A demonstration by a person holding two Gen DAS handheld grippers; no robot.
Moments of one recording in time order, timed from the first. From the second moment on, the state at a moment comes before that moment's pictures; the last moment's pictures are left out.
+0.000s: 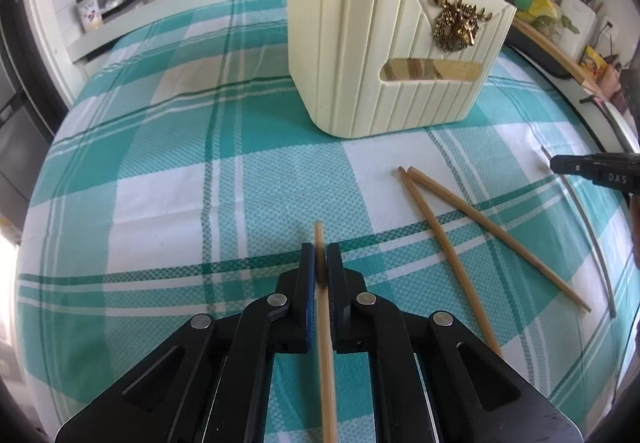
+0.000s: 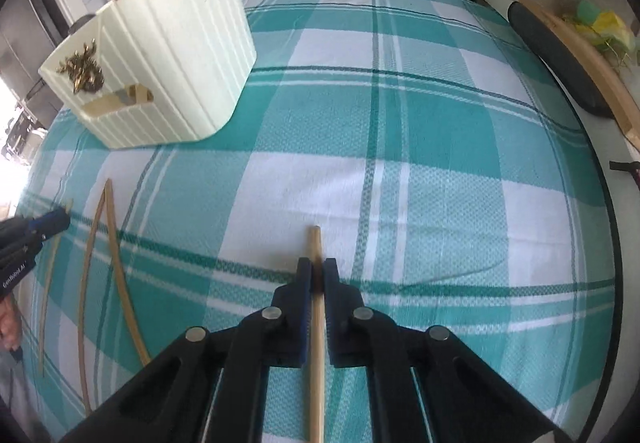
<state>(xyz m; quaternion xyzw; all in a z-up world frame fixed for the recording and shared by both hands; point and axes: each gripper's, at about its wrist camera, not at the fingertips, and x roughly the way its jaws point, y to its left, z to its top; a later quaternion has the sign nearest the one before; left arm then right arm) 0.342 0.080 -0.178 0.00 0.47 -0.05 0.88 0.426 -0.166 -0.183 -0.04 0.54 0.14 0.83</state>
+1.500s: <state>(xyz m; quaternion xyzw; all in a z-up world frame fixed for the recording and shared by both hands) 0.473 0.077 -0.009 -0.11 0.31 -0.06 0.94 0.517 -0.044 -0.013 0.00 0.33 0.24 0.91</state>
